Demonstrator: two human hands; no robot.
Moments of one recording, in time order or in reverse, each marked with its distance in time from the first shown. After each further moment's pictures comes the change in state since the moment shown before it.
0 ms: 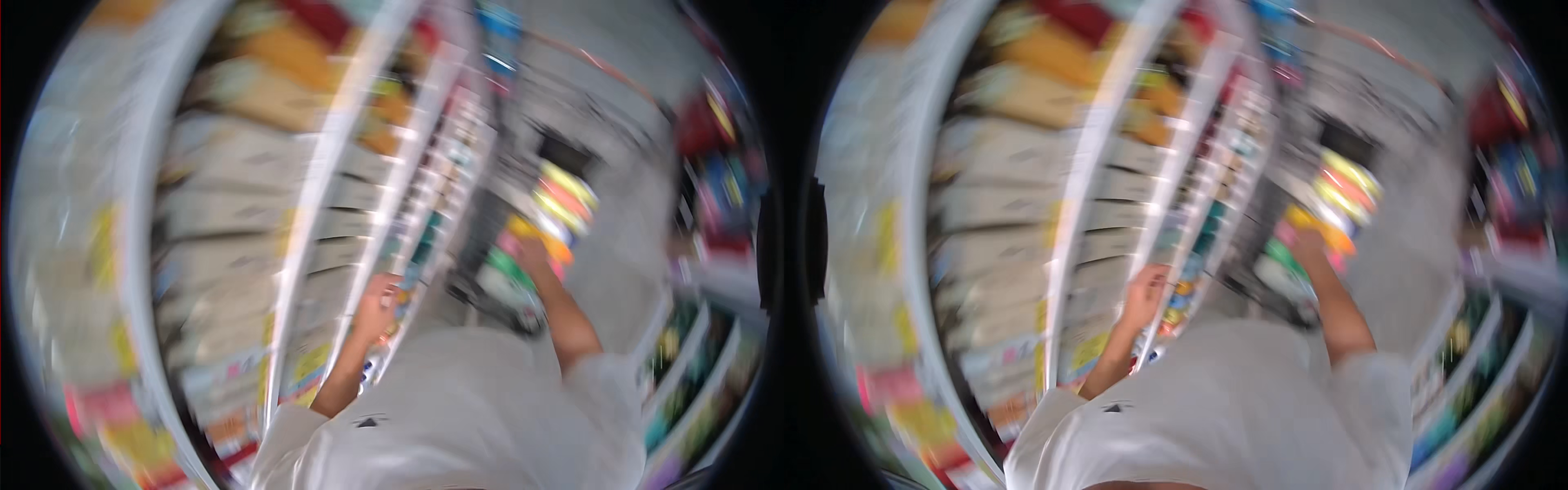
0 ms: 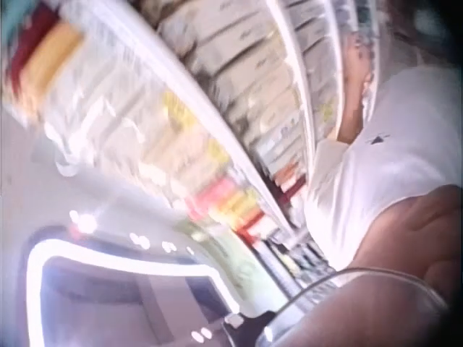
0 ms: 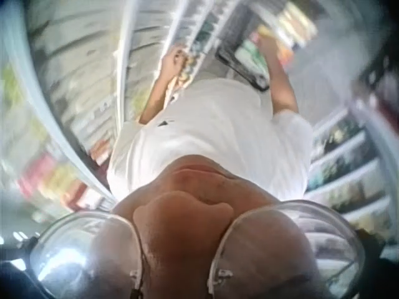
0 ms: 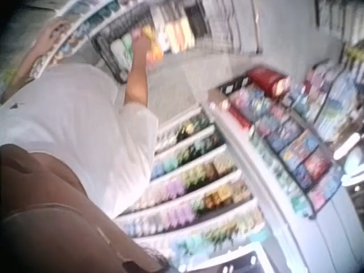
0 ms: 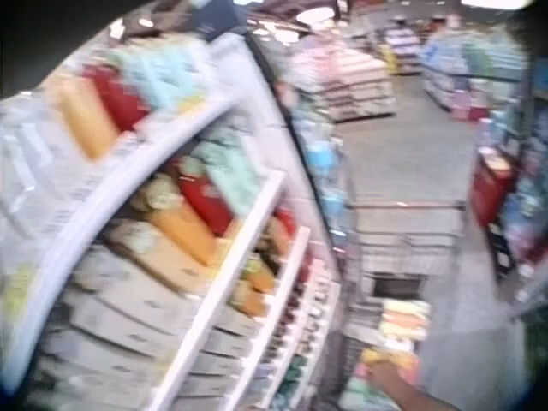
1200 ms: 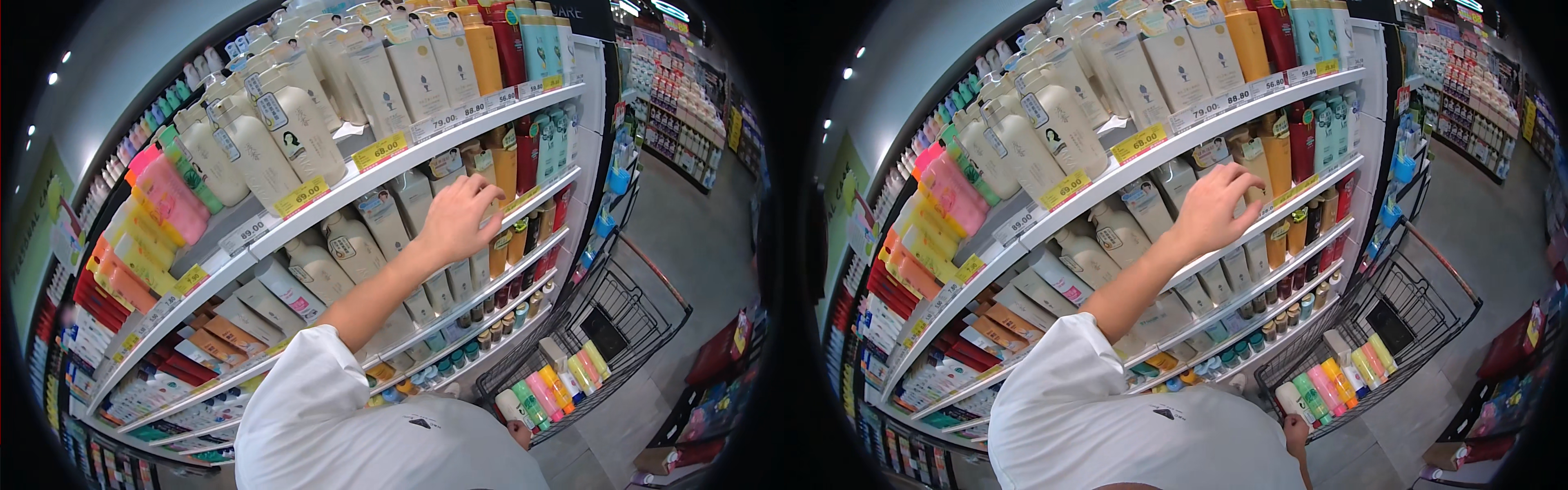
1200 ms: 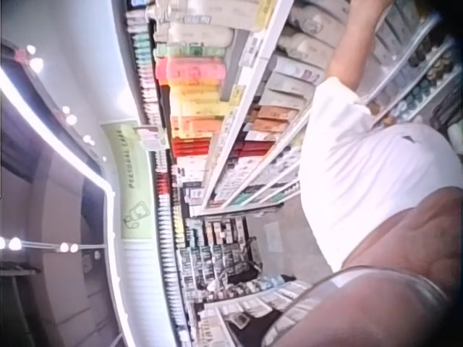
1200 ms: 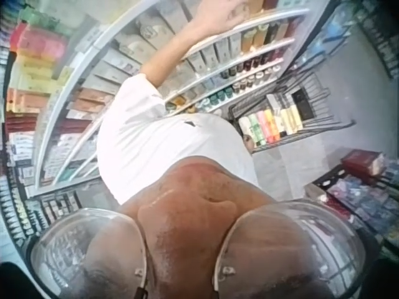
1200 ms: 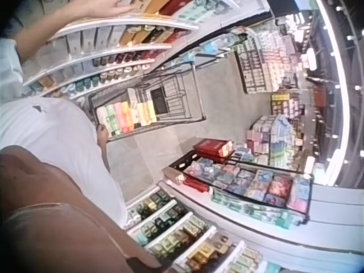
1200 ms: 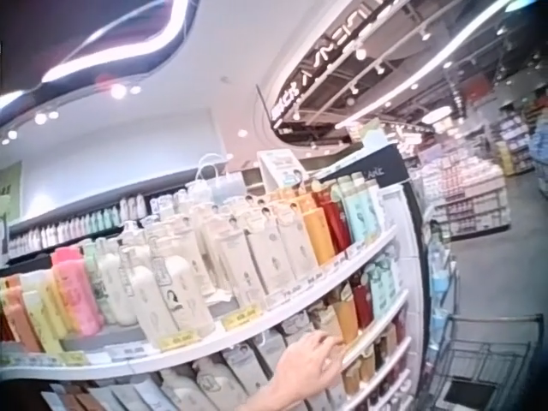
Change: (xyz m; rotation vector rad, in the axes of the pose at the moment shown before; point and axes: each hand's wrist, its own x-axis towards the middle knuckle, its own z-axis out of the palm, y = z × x) left_hand 0.087 0.249 -0.194 0.595 0.720 0.698; right_hand -0.164 -0.017 0.027 0.663 0.114 0.111
